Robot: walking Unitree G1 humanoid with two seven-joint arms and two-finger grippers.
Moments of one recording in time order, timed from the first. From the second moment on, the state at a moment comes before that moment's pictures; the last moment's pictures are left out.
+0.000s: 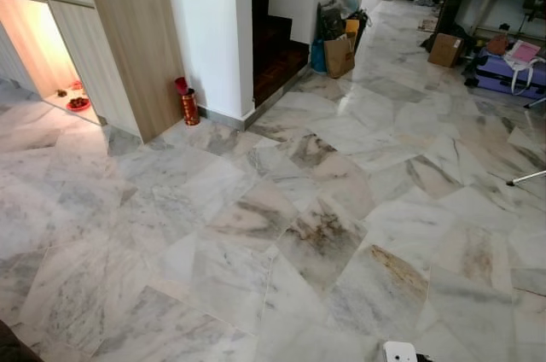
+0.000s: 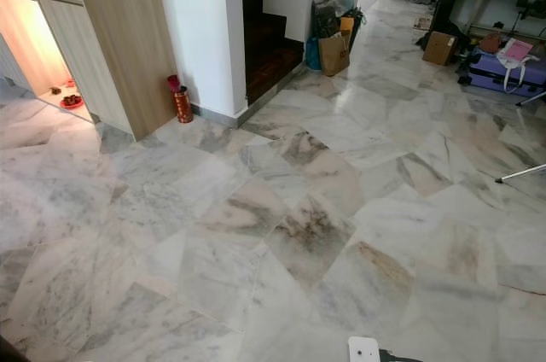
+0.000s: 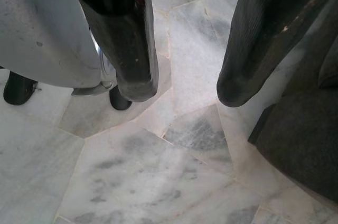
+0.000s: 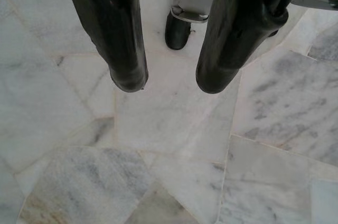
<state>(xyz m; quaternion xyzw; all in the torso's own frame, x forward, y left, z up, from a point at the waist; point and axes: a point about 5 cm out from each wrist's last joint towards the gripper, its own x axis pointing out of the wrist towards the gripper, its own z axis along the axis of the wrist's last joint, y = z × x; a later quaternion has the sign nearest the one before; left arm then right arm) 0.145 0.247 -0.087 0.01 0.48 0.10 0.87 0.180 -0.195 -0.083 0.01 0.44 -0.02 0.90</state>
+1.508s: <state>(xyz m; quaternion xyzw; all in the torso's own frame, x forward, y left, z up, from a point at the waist) 0.154 0.236 -0.087 0.02 0.48 0.09 0.87 0.236 -0.199 -0.054 0.06 0.44 -0.03 0.89</state>
